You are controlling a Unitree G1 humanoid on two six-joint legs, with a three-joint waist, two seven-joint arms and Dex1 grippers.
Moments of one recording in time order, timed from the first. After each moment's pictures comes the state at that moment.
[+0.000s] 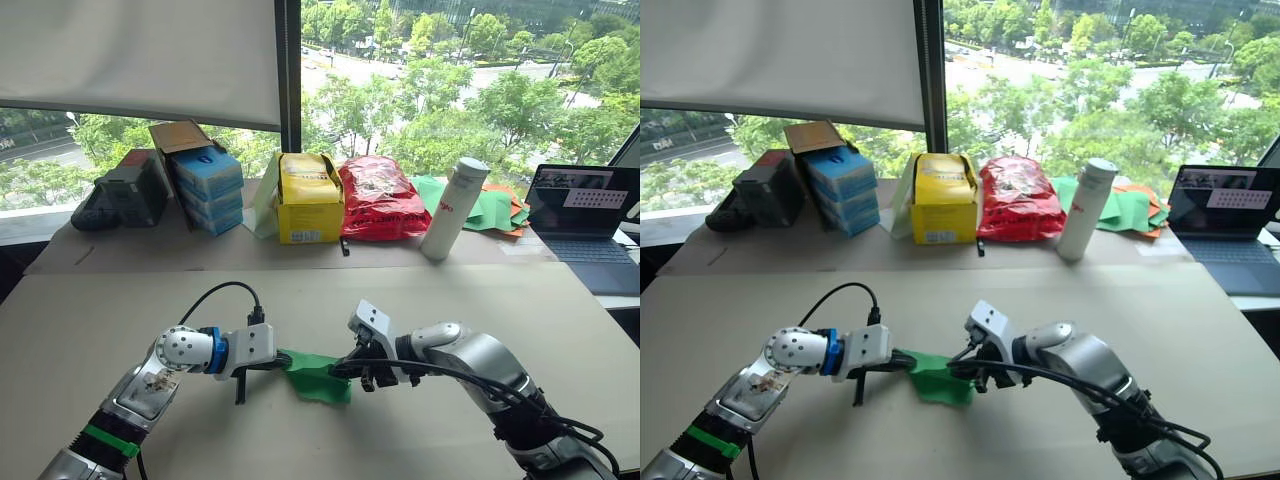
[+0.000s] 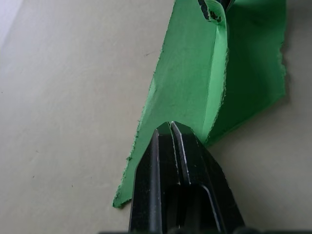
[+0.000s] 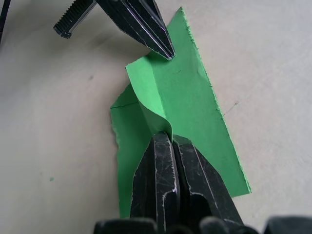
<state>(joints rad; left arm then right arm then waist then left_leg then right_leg) -0.30 0.71 -0.27 -0.05 -0.04 0.07 -1.09 -0.51 -0.50 0.34 -0.25 0.37 1.06 0.92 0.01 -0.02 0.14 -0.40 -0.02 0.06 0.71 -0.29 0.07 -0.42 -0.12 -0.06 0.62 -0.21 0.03</state>
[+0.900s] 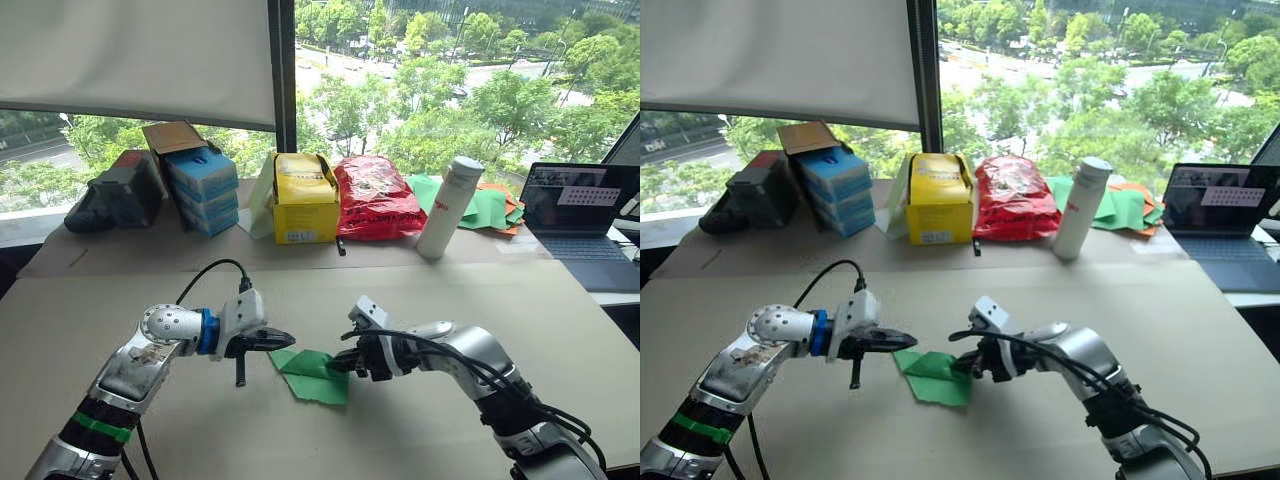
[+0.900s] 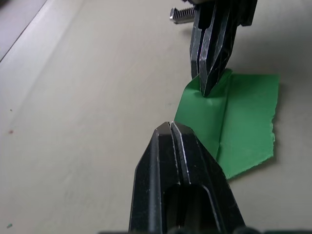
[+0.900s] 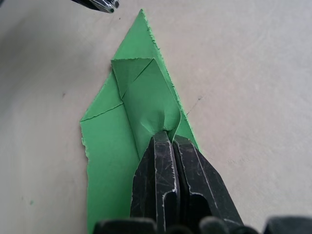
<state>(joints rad) -0.37 0.72 -0.16 -0.19 -0.31 0.39 -1.18 -0.54 -0.47 0.35 -0.10 0.40 1.02 0.87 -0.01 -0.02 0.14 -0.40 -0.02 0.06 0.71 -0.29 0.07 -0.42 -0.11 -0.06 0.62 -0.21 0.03</state>
